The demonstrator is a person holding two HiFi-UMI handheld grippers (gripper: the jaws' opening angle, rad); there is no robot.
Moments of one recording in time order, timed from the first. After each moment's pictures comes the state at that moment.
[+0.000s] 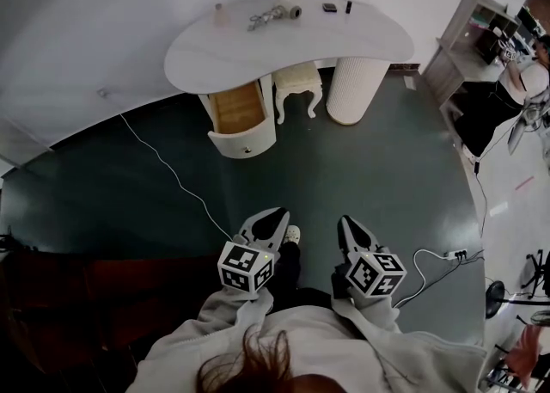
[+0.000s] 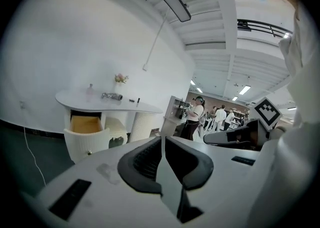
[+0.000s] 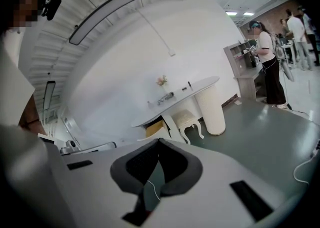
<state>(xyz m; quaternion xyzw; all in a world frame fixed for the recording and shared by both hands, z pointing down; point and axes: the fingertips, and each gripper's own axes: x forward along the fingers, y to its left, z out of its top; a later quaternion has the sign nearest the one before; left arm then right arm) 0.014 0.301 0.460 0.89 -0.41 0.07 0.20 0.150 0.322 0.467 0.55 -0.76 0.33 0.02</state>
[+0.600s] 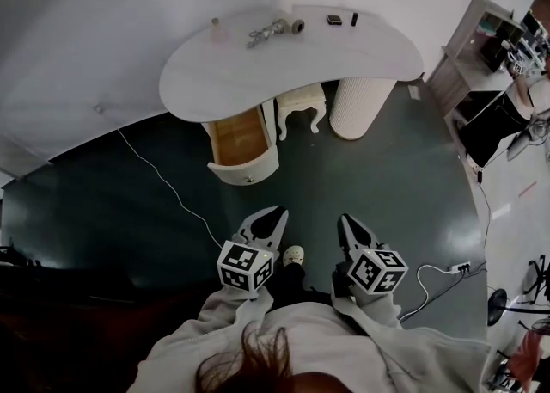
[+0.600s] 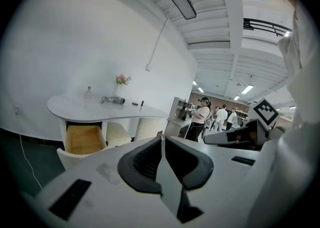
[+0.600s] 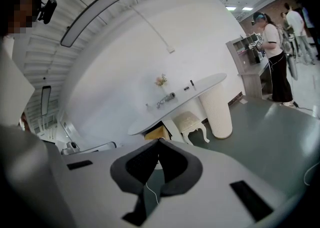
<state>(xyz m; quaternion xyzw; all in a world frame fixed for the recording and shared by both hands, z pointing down) 0.000 0.180 0.457 0.89 -0.41 0.07 0.19 0.139 0.202 0.470 0.55 -0.76 0.35 0.01</state>
